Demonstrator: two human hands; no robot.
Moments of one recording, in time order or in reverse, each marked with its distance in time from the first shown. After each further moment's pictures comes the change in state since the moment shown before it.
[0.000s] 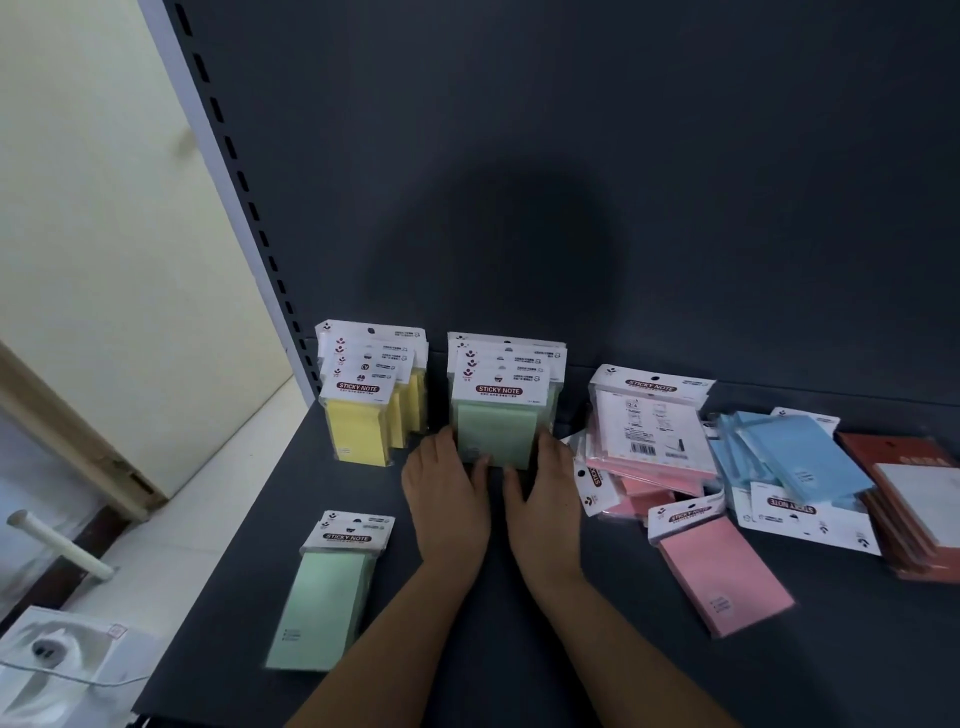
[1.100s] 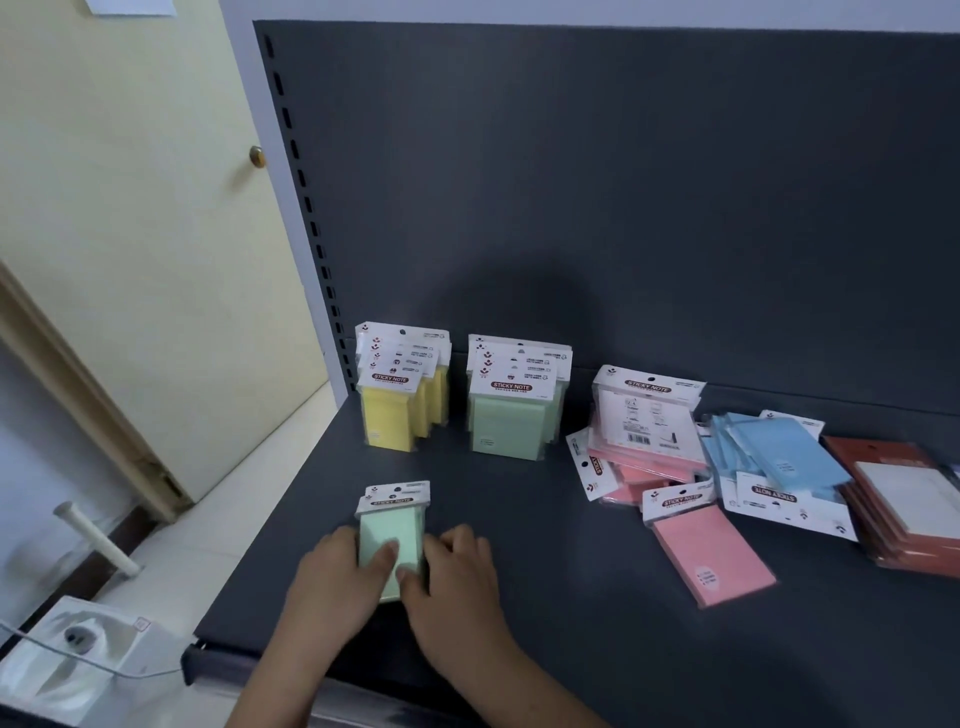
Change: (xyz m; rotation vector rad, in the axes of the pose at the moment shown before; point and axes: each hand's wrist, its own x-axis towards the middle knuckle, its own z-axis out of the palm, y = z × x) left_hand -0.063 -0.056 -0.130 0.007 -0.358 -0.369; right_hand -0.104 -0.060 0.001 -0.274 -0.600 -0.089
